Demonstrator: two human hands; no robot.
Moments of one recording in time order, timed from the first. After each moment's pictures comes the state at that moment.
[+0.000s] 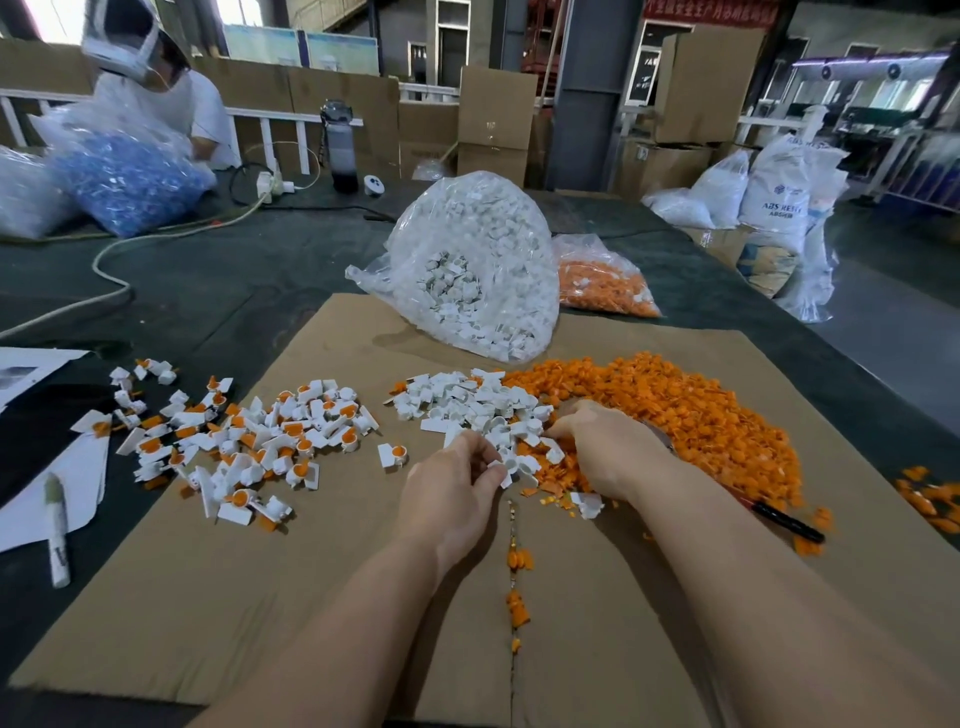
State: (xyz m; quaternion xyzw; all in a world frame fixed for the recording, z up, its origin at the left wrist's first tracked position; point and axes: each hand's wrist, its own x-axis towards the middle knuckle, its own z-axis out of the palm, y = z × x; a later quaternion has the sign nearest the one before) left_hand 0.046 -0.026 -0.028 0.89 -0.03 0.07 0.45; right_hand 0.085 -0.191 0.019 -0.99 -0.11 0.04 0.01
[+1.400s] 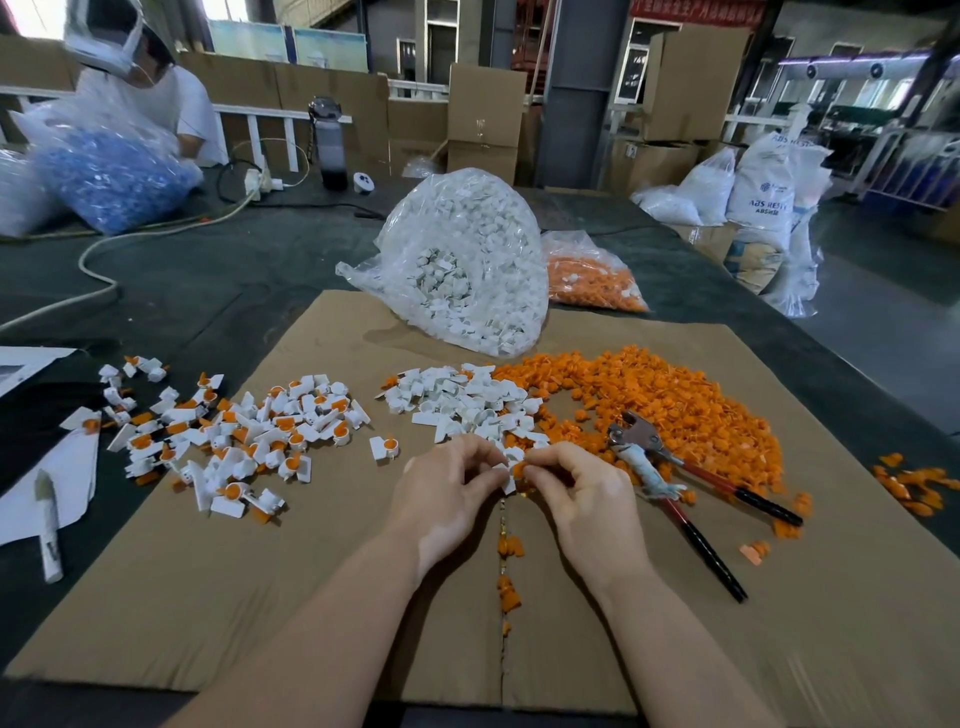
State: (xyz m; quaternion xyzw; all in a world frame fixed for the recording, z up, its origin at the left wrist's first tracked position) left_hand 0.041 -0.024 -0.024 0.87 -0.08 0.03 0.48; right_hand 0.013 -0.171 -0.019 -0.88 -0.08 -0.21 0.43
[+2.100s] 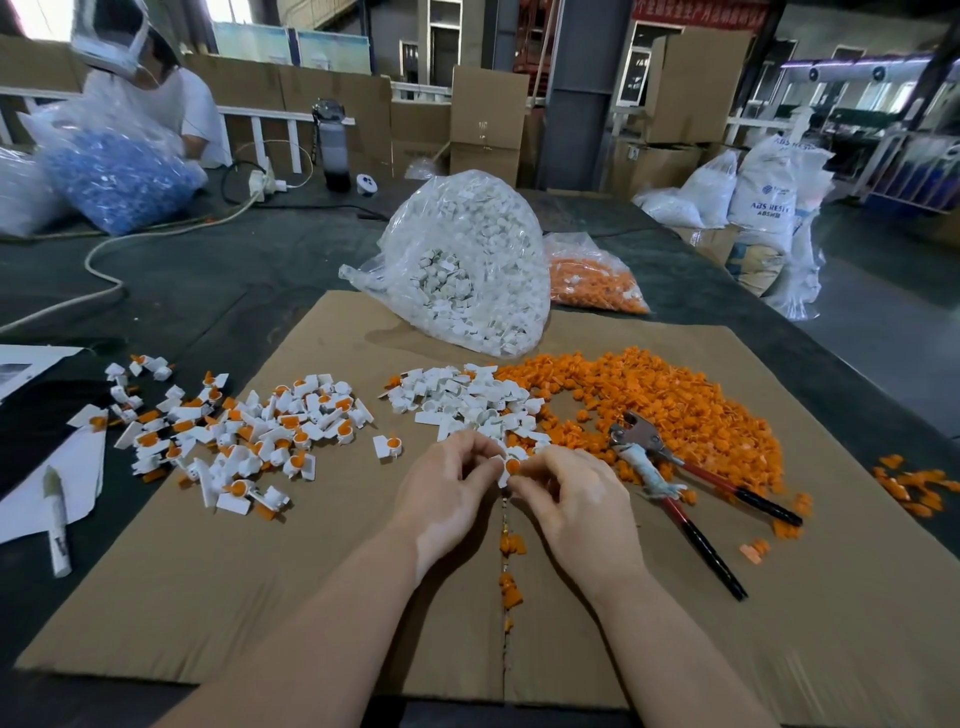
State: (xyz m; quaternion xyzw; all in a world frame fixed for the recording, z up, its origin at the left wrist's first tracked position) left_hand 0.039 -0.023 -0.024 0.84 -0.08 0.03 0.53; right_hand 0.009 -0.167 -0.019 -0.92 -0.13 -0.24 0.29
